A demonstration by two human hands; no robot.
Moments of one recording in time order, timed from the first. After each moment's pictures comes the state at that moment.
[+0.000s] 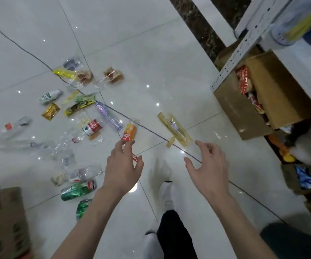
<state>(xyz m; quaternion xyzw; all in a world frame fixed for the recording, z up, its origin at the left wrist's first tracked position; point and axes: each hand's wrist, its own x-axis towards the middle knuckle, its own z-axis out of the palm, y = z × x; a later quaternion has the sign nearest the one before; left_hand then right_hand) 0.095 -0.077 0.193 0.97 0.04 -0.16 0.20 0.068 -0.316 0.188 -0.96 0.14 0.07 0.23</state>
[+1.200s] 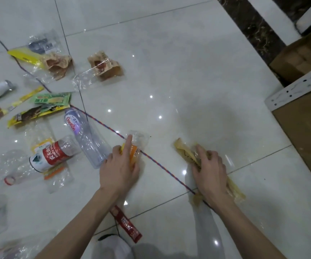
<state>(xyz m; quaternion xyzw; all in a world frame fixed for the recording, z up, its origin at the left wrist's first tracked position) 0.297 -0.024 -0.195 0.98 0.06 -0.13 0.15 0.295 -0.286 -0.231 -0.98 0.09 0.11 0.11</state>
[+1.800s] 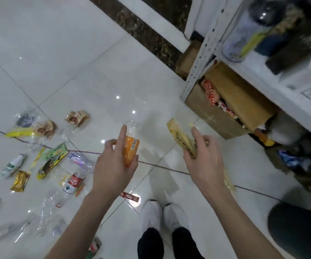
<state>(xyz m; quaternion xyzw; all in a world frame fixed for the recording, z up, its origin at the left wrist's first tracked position) 0.302 -0.112 0.215 0.95 -0.12 -0.16 0.23 0.220 -0.339 0.197 -0.94 0.28 0.02 0.21</state>
